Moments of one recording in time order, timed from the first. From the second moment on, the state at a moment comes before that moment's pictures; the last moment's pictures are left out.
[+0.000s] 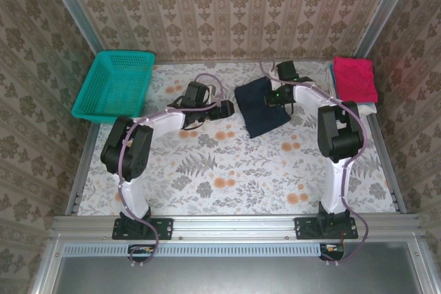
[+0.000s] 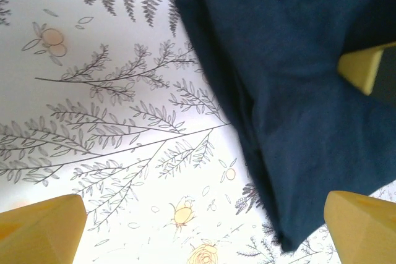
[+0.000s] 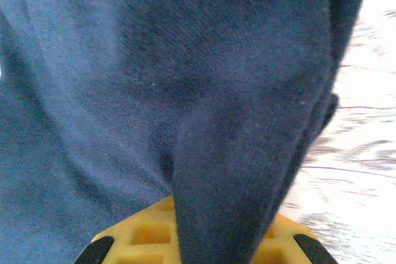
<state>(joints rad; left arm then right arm) -0.53 1.88 1.19 -0.05 0.32 -0.54 0.16 2.07 1.56 -0.52 -0.14 0.02</state>
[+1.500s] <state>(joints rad) -0.66 1.88 1.15 0.26 0.53 -0.13 -0.25 2.13 2.10 -0.82 0.02 -0.29</state>
